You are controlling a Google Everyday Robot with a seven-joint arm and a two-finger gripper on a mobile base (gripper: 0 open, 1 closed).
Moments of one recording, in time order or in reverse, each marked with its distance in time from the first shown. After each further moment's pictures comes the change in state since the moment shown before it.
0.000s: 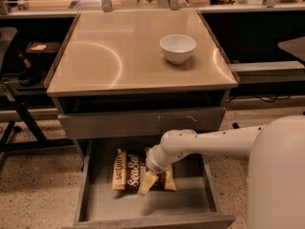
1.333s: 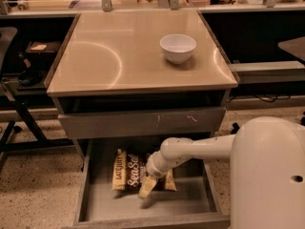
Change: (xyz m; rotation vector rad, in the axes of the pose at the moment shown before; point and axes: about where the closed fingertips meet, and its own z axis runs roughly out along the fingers) arm 0.031 -0.011 0.057 -0.024 -0.016 0.026
